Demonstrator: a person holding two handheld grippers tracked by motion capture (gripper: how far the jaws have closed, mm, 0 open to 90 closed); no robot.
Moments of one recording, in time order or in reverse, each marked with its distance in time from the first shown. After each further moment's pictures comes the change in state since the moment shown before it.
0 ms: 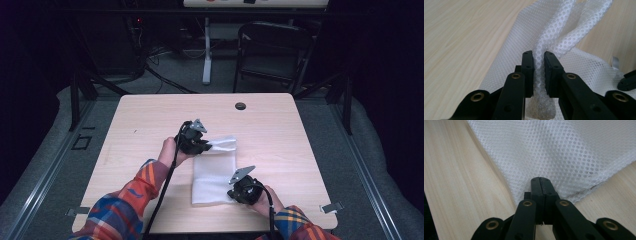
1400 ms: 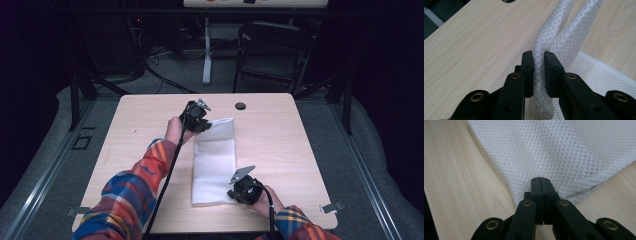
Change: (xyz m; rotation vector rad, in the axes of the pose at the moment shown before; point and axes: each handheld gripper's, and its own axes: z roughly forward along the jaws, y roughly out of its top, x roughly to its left) left arm 0.051 0.043 0.019 0.032 0.142 -0.038; right arm -0.001 0.000 0.000 0.001 -0.005 -0.009
